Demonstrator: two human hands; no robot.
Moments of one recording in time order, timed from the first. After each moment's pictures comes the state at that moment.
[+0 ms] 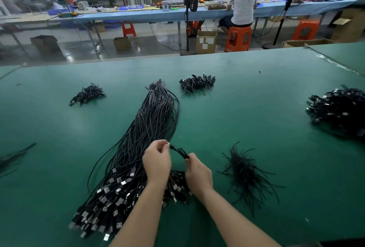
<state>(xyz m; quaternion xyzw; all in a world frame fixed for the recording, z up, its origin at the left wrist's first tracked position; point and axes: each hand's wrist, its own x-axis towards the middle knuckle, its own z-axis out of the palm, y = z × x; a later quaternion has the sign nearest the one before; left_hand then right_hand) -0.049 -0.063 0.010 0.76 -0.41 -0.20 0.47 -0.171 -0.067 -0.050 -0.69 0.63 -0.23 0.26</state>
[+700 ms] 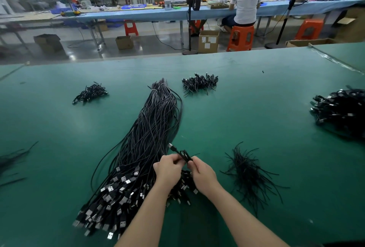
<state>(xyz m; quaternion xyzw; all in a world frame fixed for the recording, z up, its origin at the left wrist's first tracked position) -0.049 -0.062 -0.026 0.75 -0.52 -0.29 0.30 -0.186 -0.070 -0.053 -0.69 0.57 -0.23 0.38</state>
